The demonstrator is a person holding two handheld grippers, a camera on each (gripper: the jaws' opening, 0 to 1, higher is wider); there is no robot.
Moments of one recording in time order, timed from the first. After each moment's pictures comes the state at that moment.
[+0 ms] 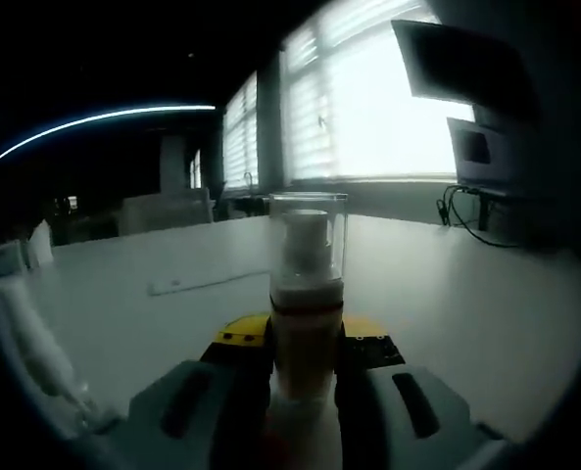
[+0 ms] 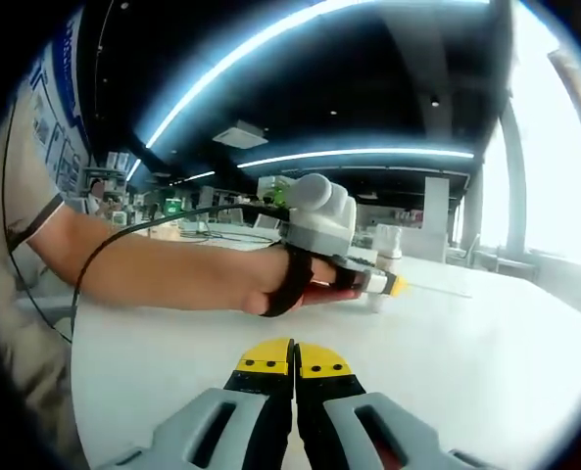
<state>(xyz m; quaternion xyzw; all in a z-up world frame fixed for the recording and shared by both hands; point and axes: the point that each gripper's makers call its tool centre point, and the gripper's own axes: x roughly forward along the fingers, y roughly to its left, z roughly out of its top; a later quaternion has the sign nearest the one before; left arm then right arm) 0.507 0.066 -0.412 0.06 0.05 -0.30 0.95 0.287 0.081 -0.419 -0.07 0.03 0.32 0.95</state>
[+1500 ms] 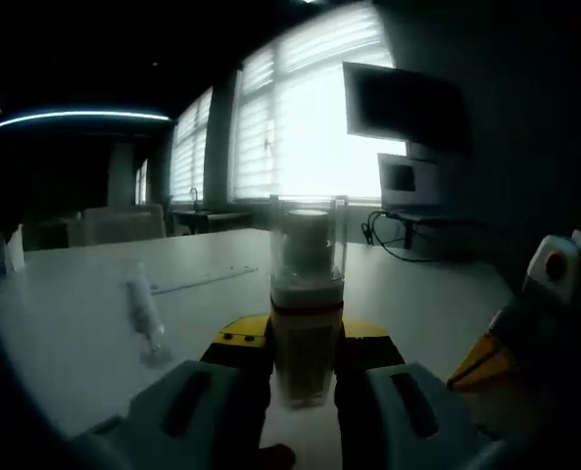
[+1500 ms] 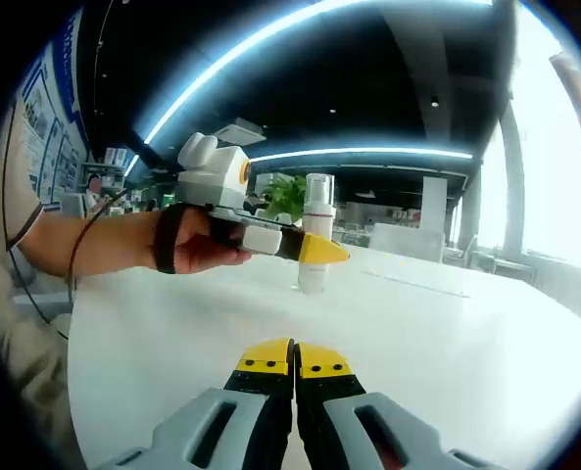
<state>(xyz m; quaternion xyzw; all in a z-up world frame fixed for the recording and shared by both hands) 0.389 0.117 -0.370 0.02 0.03 -0.43 0.90 0.288 0.082 -0.422 -0.08 0.03 0.31 0.95</state>
